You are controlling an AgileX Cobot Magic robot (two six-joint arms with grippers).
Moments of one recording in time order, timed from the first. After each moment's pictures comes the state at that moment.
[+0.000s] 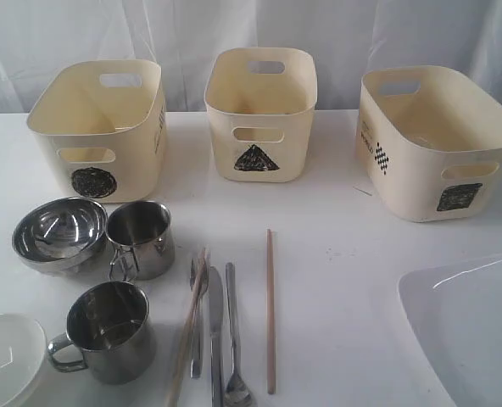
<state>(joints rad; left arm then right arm) 0.11 0.79 -0.73 -0.41 0.58 0.27 -0.05 0.01 0.00 0.00 0.35 0.08</state>
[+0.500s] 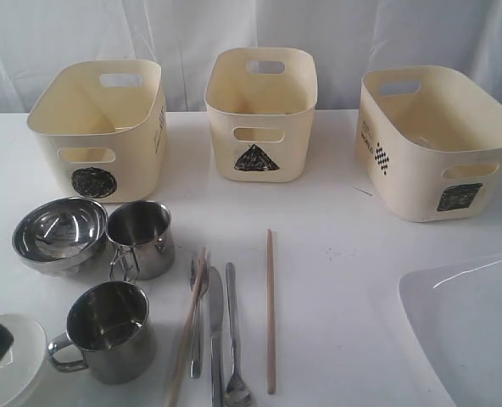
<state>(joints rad) 0.01 1.03 -0.65 -0.68 1.25 0.98 -0.05 0.01 0.00 0.00 0.35 0.08</state>
